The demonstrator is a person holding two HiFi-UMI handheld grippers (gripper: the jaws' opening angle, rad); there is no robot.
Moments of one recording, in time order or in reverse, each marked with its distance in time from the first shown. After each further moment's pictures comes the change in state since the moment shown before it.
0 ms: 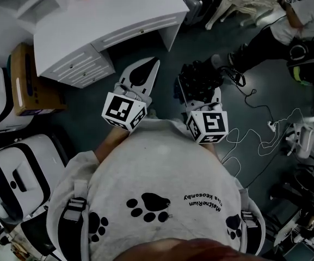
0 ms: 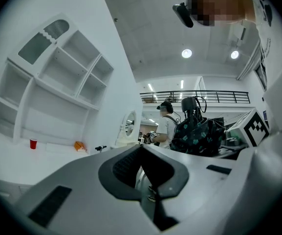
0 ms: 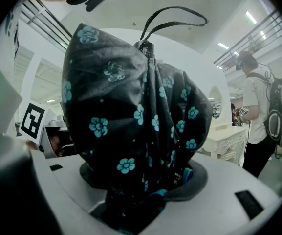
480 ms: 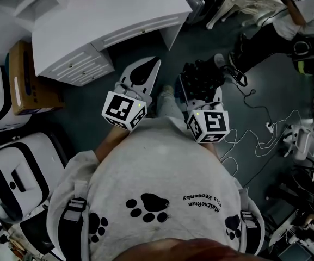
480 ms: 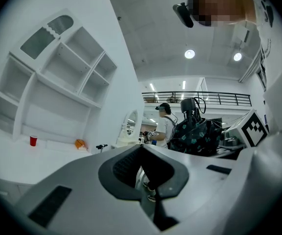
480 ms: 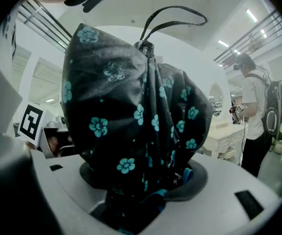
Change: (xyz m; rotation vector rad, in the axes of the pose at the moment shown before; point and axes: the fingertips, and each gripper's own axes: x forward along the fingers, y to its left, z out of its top) left arm 0.013 0.026 -0.004 -0.029 0.006 0.002; right arm 0.030 -0.005 0.001 0.008 0.023 -0.002
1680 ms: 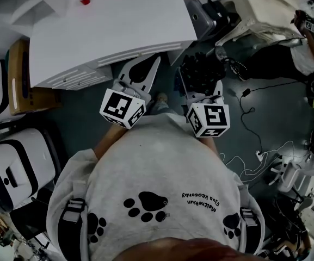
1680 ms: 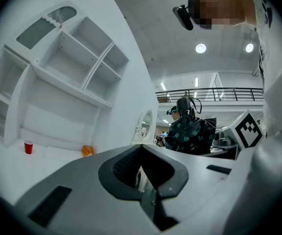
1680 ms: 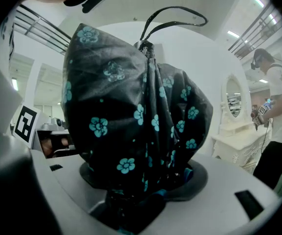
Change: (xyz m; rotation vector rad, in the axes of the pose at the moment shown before) left arm 0.190 0.119 0.025 -0.003 -0.023 0.149; right arm 0.207 -0.126 0.070 -0.026 -0.004 0.159
